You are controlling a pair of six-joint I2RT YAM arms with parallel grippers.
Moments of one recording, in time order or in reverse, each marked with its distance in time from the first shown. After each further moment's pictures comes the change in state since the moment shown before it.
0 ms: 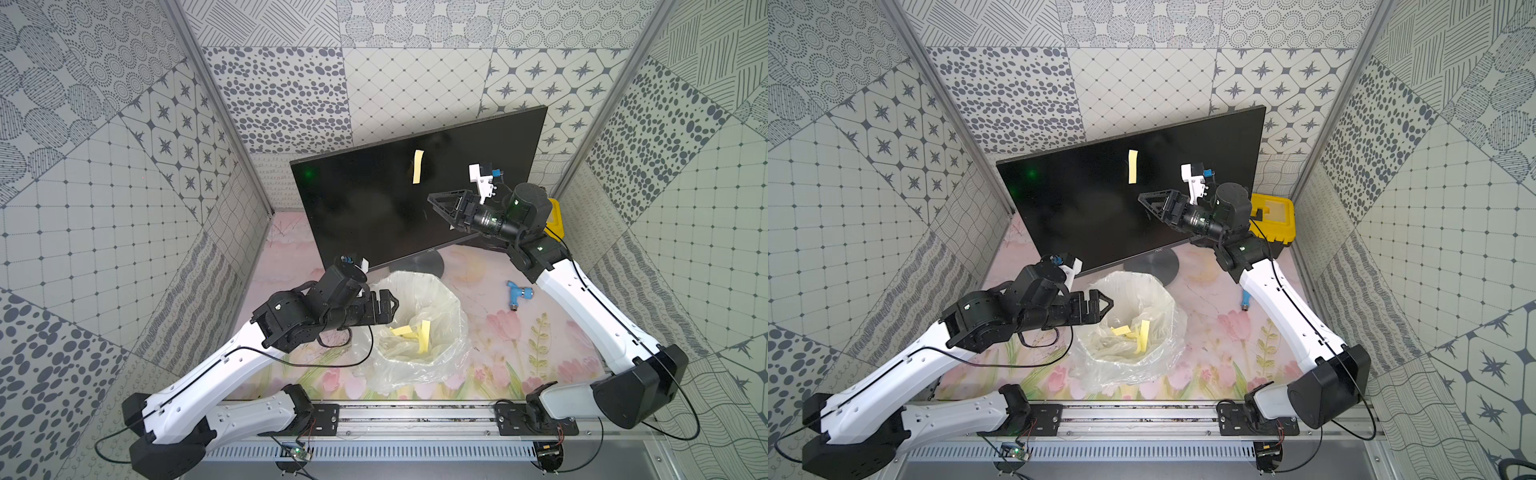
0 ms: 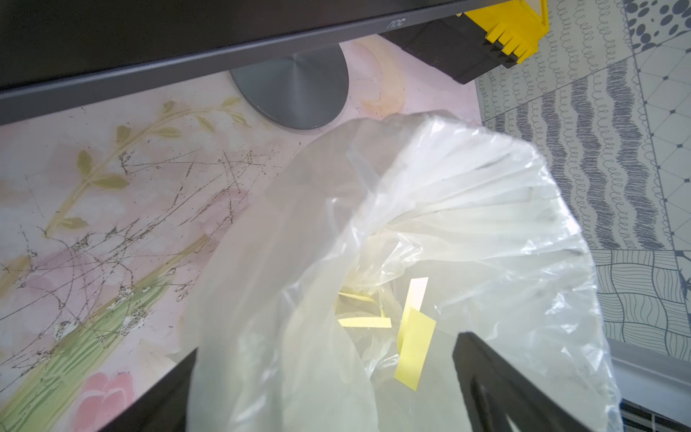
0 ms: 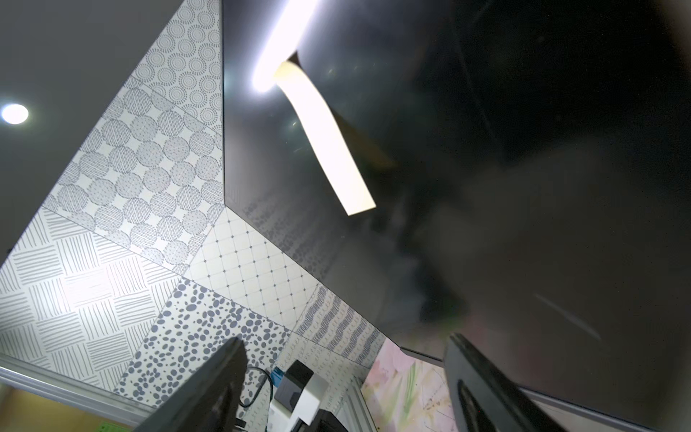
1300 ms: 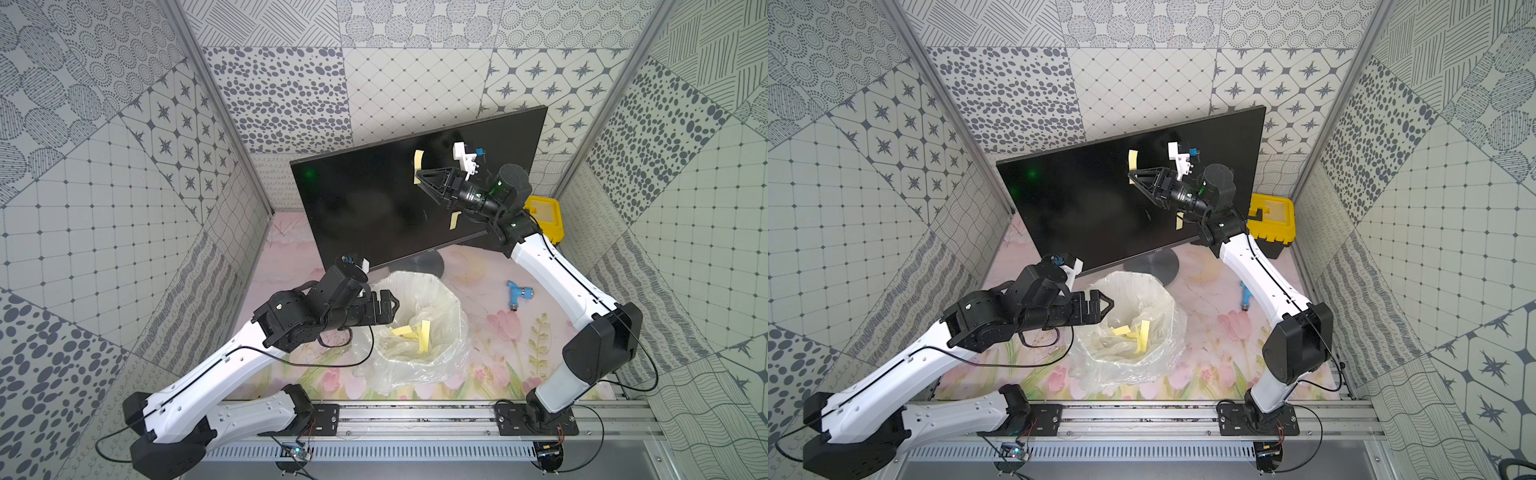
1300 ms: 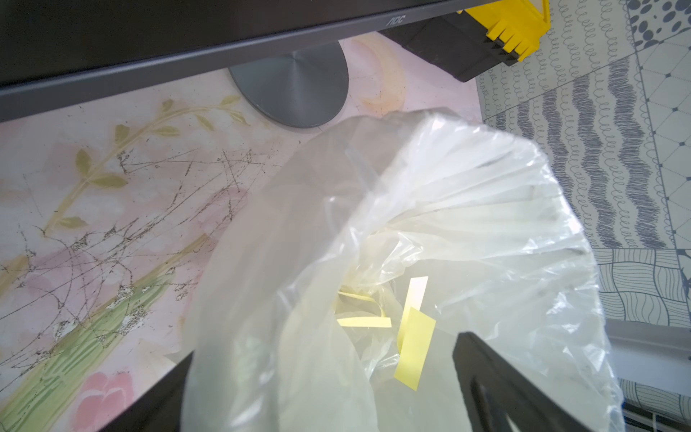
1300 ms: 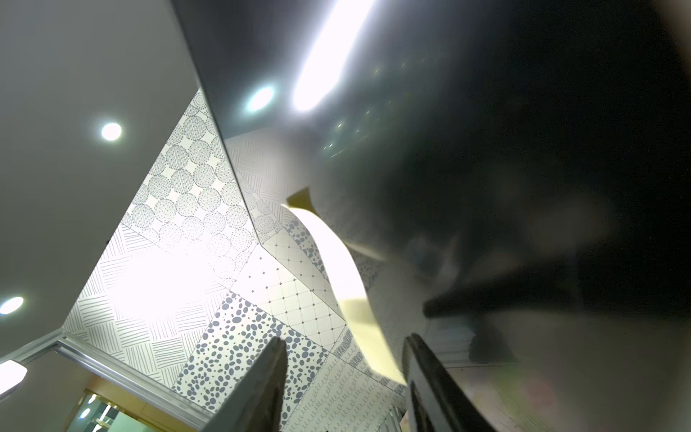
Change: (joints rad) left arm -0.002 0.002 0.000 0.000 0.001 0.000; right arm -0.003 0.231 0.215 0.193 -0.074 0.159
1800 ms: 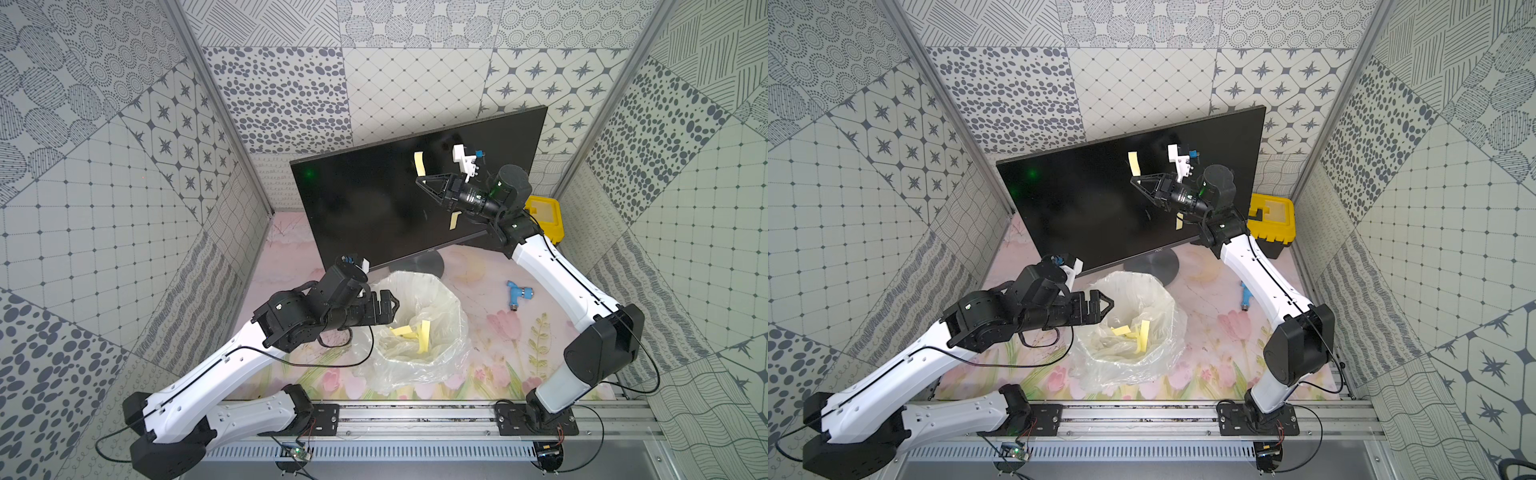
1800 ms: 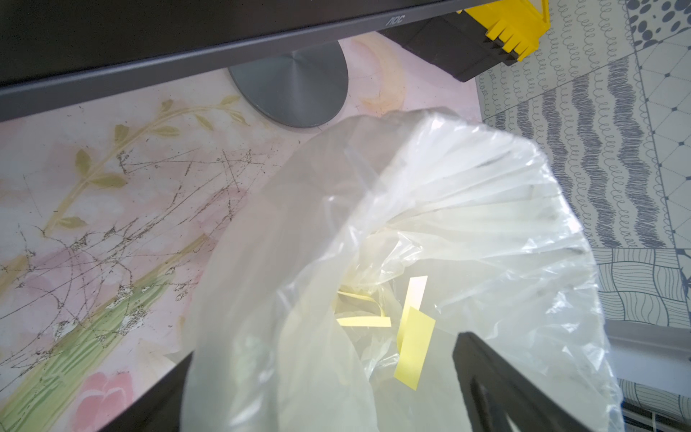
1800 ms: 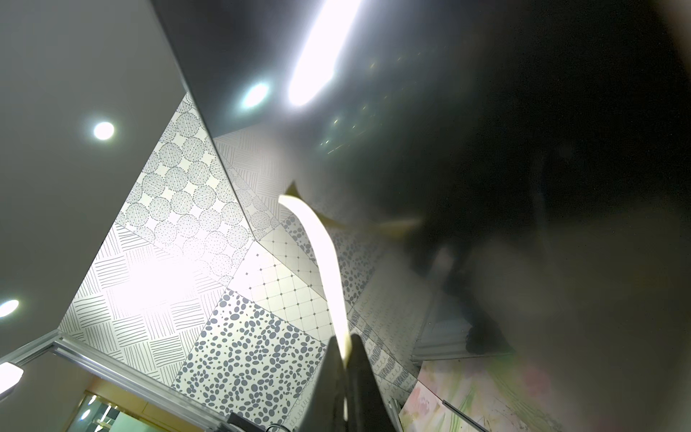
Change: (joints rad) left arm -0.001 -0.002 0.000 0.000 0.000 0.000; right arm 0.000 -0.025 -0.025 -0.034 -0.005 -0.016
